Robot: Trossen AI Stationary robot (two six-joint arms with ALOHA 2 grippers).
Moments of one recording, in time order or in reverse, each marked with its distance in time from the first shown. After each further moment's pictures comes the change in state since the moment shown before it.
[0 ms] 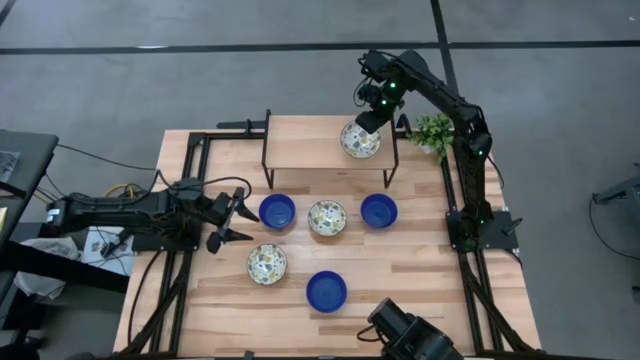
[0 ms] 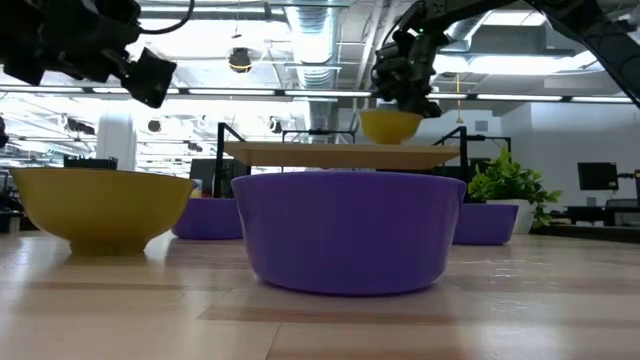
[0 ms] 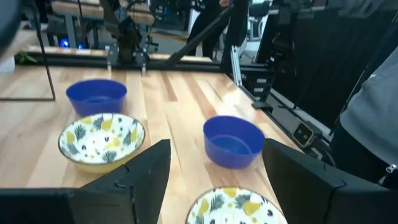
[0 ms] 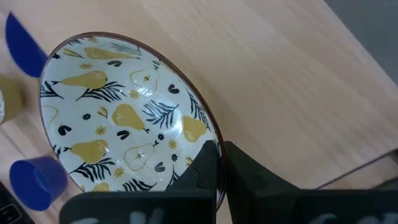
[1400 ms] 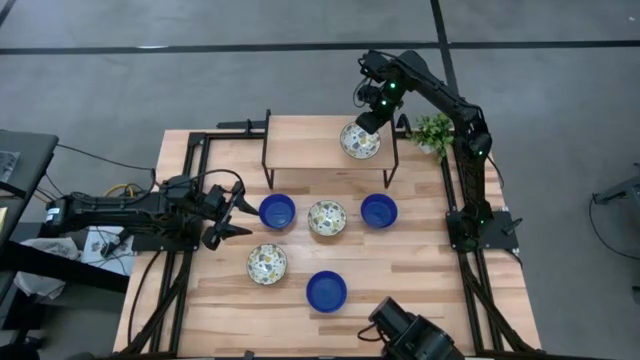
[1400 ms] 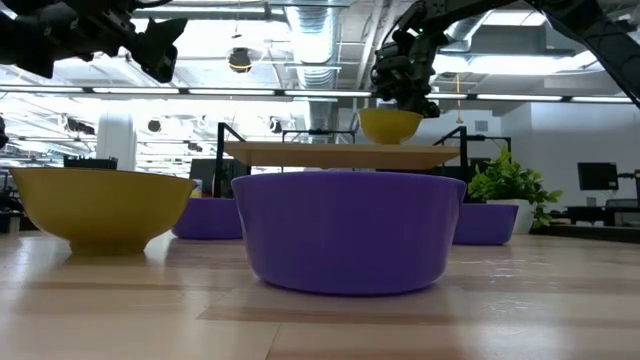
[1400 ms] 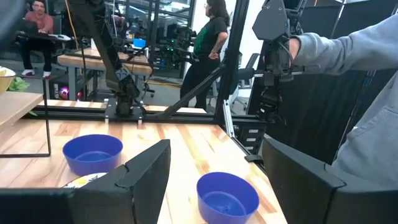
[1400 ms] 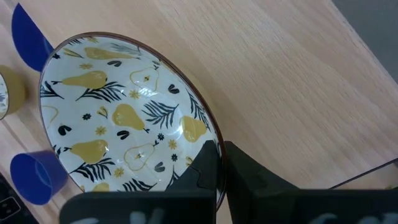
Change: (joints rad) left arm 0.000 0.014 0.000 0.240 0.000 -0.112; right arm -0.004 -0.001 0.000 0.000 -0.009 -0.029
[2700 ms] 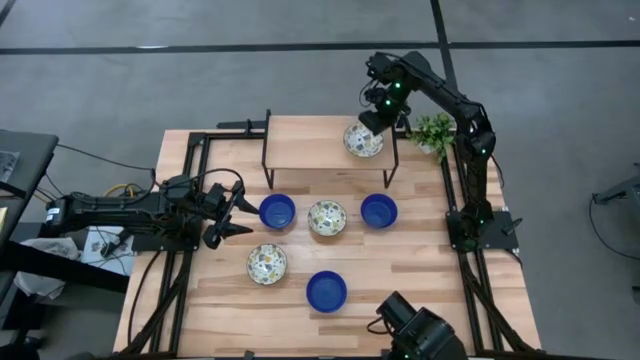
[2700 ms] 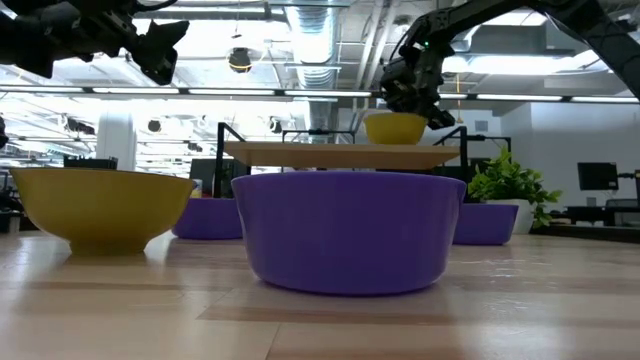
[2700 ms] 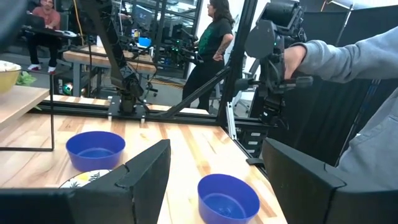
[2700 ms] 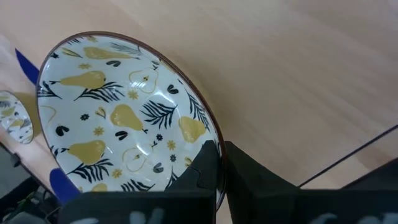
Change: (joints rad) left arm 0.000 0.000 0.000 0.001 -0.023 -0.037; right arm -0.054 -0.007 -0.105 0.000 -0.051 0.140
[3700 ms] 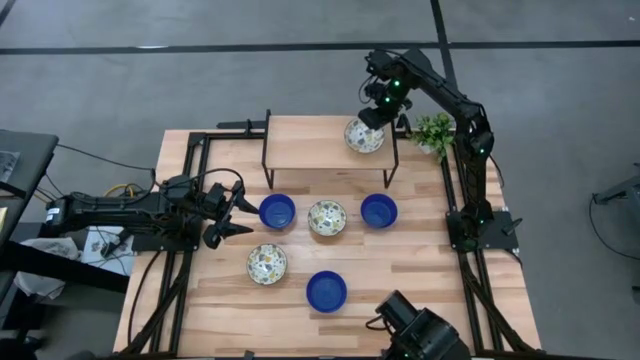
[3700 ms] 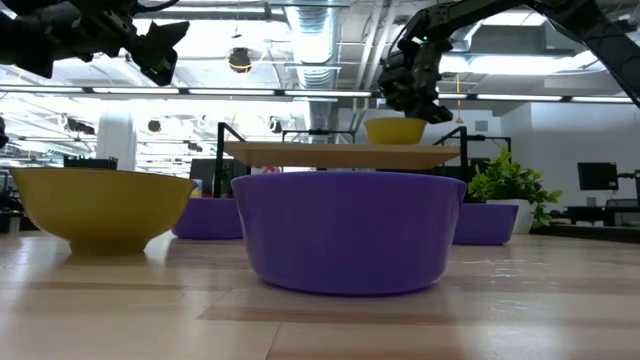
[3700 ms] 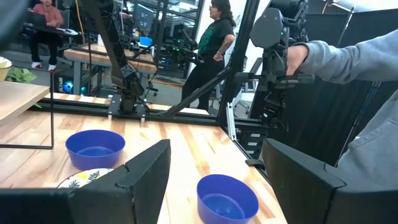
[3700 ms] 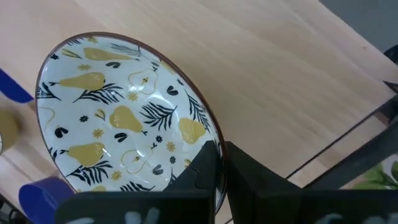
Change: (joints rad) left arm 0.000 0.000 0.000 0.000 -0.004 -0.013; right arm 0.006 0.008 0.072 0.000 0.084 -0.005
